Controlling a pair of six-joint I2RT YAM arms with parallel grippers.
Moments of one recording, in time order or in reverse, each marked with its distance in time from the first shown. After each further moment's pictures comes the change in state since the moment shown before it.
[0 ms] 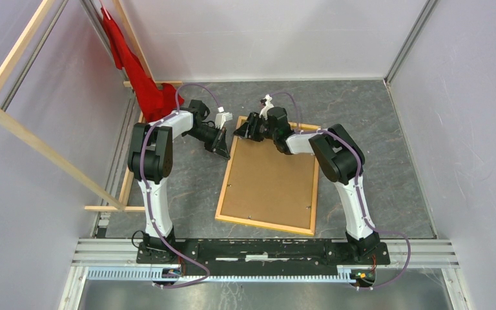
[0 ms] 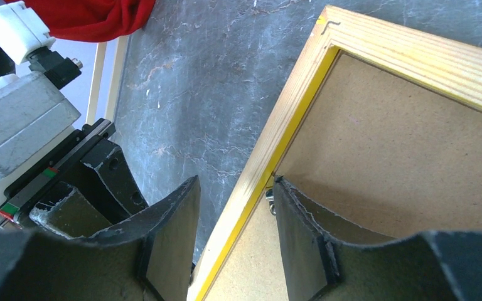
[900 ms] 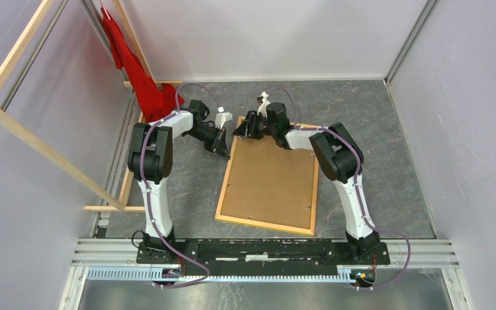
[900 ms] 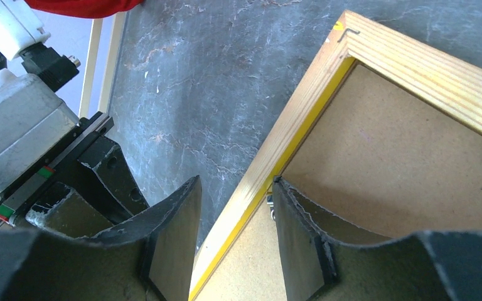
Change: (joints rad) left arm 0.000 -0.002 -0.002 0.001 -0.003 0.000; right arm -0.011 0.024 0.091 -0.122 -0.097 -0.070
